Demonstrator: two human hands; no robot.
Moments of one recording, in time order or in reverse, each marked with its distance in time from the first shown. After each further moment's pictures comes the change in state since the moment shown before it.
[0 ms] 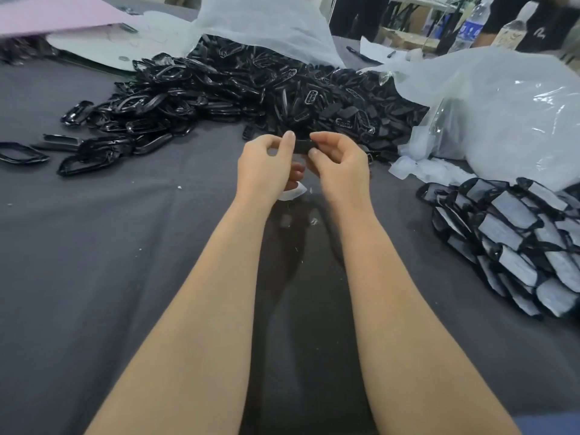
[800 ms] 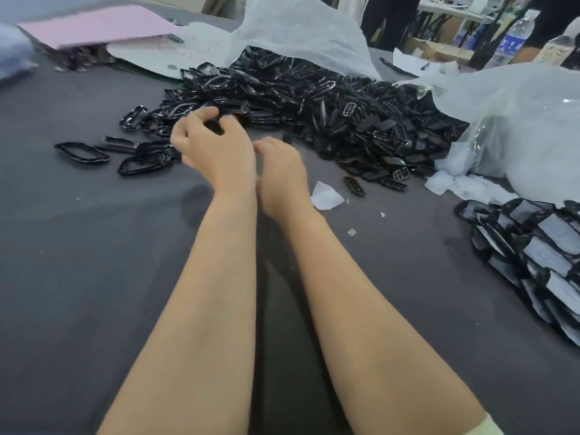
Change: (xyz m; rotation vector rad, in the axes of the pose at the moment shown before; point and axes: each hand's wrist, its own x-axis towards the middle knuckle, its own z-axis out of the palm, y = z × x) left_hand 0.011 0.024 -0.065 -0.040 0.688 0.026; right_hand -0.018 -0.015 0.103 -0.773 -0.361 -0.357
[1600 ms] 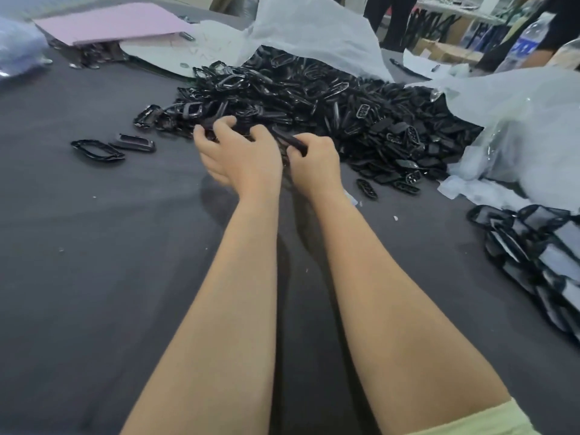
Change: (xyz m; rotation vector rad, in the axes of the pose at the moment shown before) left_hand 0.001 -0.008 0.000 0.193 -0.065 -0.078; right_hand 0.020 0.013 -0.007 0.226 0.055 0.264
